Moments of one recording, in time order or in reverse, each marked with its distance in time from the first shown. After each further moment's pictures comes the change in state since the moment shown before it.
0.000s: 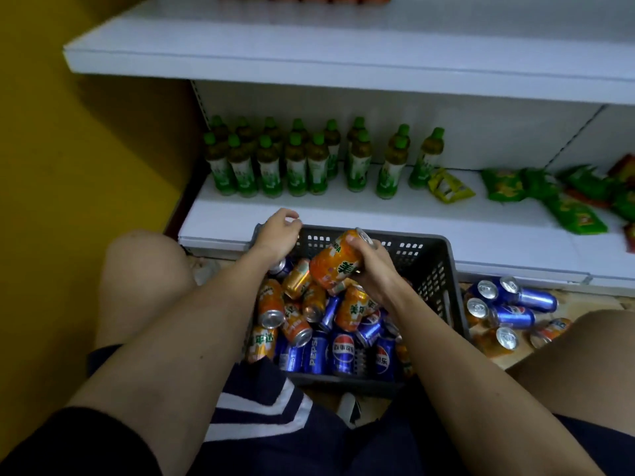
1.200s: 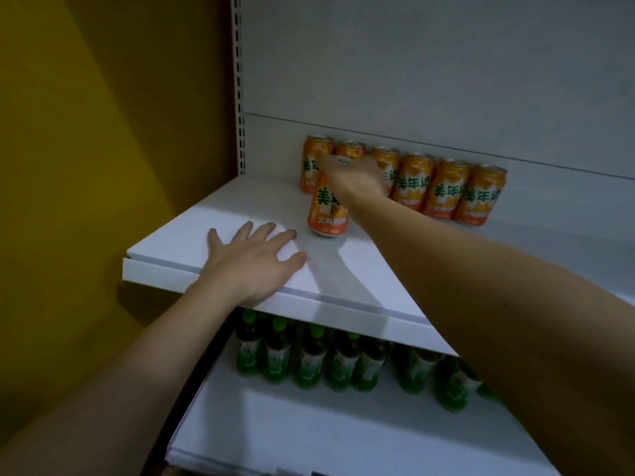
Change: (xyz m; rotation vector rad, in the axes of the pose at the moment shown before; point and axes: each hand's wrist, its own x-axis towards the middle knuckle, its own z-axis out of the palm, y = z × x) left_hand 0.211 0.132 -0.263 0.943 0.141 0.233; right_hand 0.214 -0.330 0.346 -0.808 0.262 -0.701
